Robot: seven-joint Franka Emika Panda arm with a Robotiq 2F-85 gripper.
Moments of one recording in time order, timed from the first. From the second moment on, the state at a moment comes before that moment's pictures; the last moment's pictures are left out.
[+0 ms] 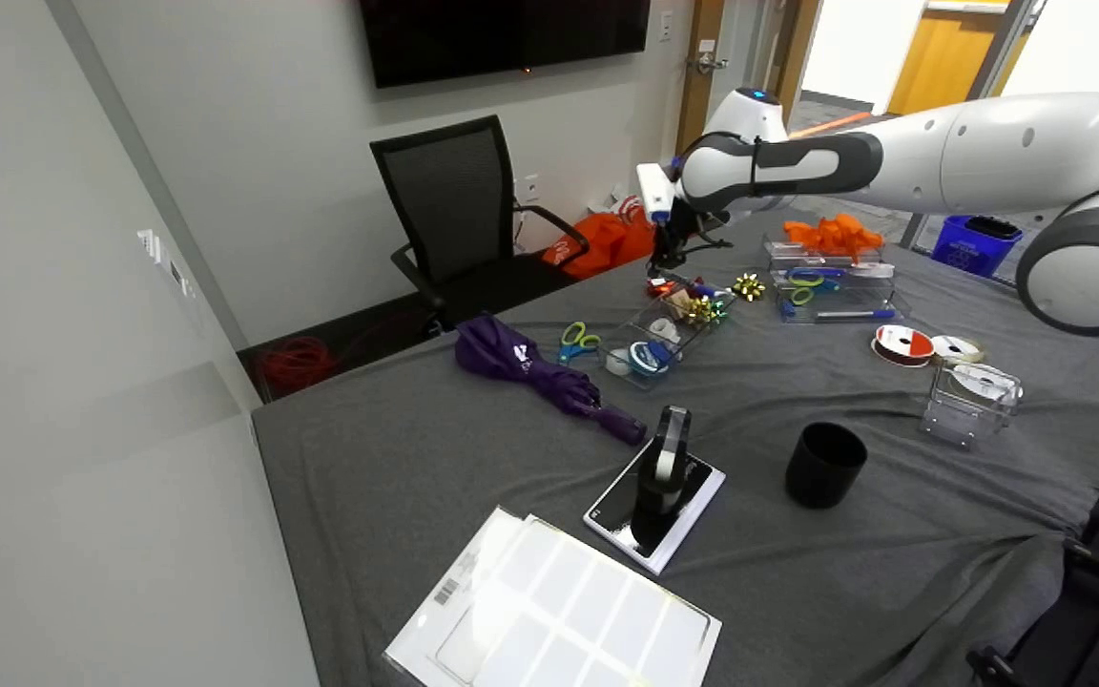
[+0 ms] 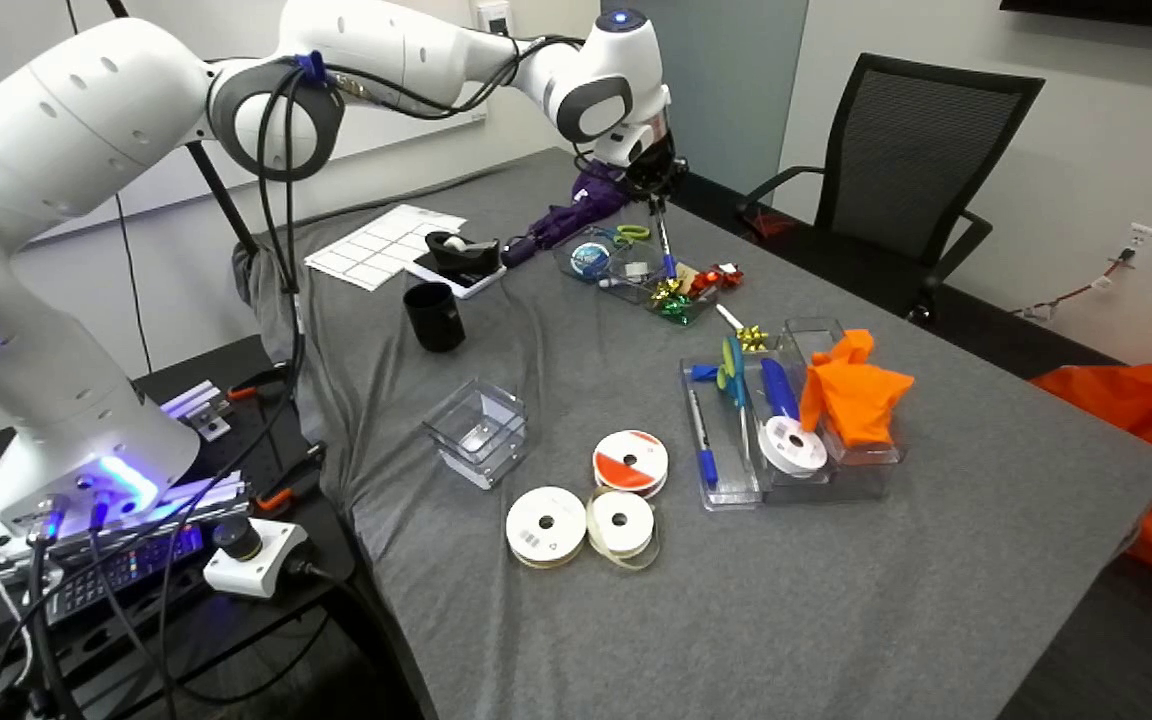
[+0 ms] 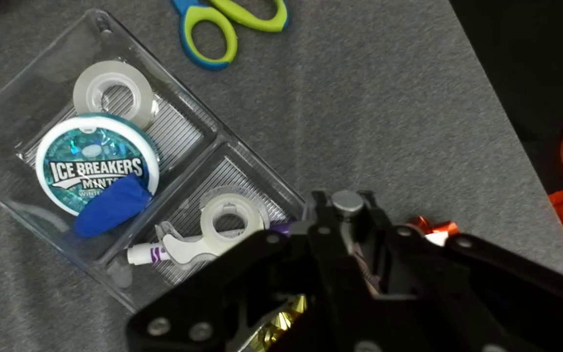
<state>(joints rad) -0.02 1.18 -0.09 -0.75 0.30 2.28 1.91</state>
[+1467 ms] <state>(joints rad) -0.16 1.01 -0.14 -1.05 0.30 2.19 1.75</state>
